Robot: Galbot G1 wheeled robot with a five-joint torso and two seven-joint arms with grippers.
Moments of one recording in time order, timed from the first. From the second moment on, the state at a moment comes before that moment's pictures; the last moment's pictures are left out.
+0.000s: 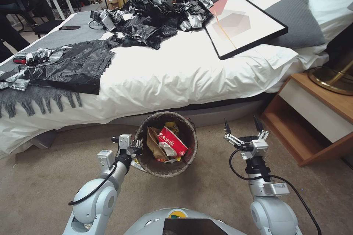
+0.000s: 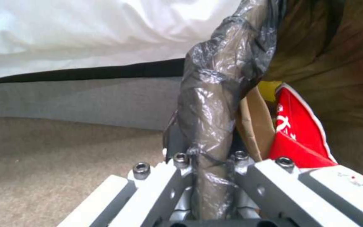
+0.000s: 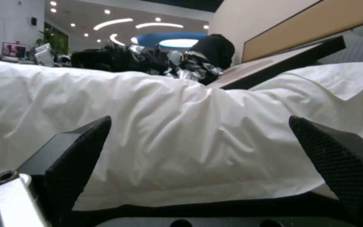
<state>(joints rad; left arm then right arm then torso) 1.62 -1.41 -0.52 -2.31 -0.37 0.56 0.01 -1.73 1.41 0.63 2.19 0.08 0.39 -0.03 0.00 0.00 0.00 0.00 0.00</state>
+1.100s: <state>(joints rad) 1.62 -1.41 -0.52 -2.32 -0.37 0.56 0.01 -1.72 1.41 0.62 2.18 0.11 0.41 -0.07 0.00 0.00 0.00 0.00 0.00</state>
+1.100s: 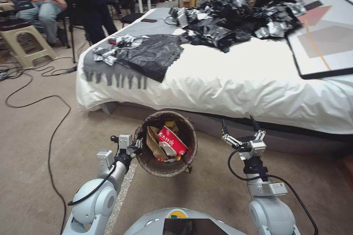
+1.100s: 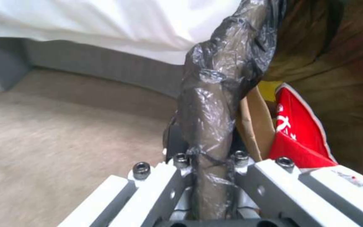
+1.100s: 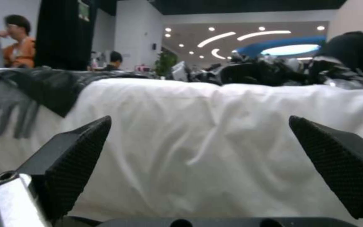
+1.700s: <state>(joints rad) 1.62 -1.41 -0.51 -2.30 -0.36 0.52 0.01 -1.71 1.41 0.63 2.18 0.11 0.41 -0.08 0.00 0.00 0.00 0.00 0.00</state>
